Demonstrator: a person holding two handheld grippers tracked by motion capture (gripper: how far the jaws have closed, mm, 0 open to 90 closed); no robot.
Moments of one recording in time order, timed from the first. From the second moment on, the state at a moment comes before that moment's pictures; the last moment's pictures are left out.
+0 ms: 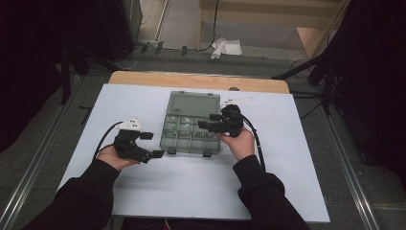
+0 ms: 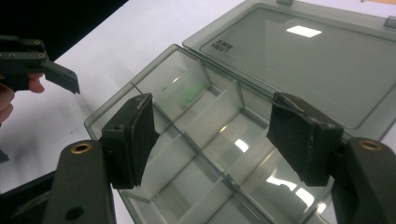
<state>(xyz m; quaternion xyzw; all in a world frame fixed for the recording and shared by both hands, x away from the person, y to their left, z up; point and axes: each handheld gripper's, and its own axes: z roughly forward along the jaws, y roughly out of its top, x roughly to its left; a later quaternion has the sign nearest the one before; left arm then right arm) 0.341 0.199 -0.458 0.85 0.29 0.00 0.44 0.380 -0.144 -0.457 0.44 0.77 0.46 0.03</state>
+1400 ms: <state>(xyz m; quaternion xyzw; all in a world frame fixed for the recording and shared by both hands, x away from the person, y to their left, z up) 0.436 0.169 -0.451 0.83 0.36 0.02 0.42 0.406 -0.174 -0.470 0.49 0.75 0.44 0.04</state>
